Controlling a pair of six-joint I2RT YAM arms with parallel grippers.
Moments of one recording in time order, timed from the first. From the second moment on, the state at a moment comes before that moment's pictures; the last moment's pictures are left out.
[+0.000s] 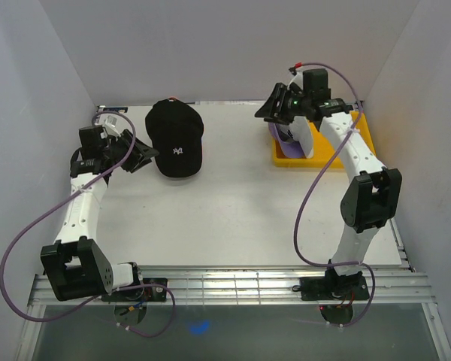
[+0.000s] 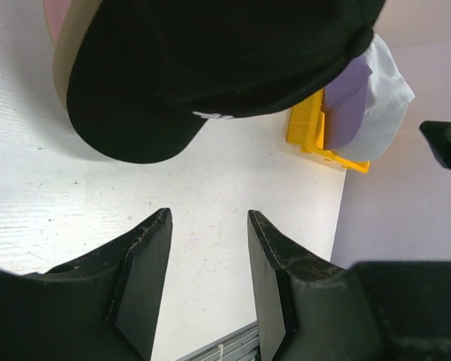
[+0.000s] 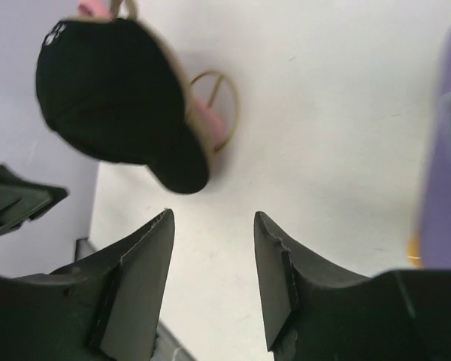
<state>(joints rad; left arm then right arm) 0.15 1.29 1.08 -0.46 0.57 -0.63 0.30 1.85 1.75 -0.47 -0.59 0.56</state>
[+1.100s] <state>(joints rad) 0.07 1.21 1.09 -0.48 0.60 -0.63 0.09 1.93 1.98 -0.92 -0.20 0.14</state>
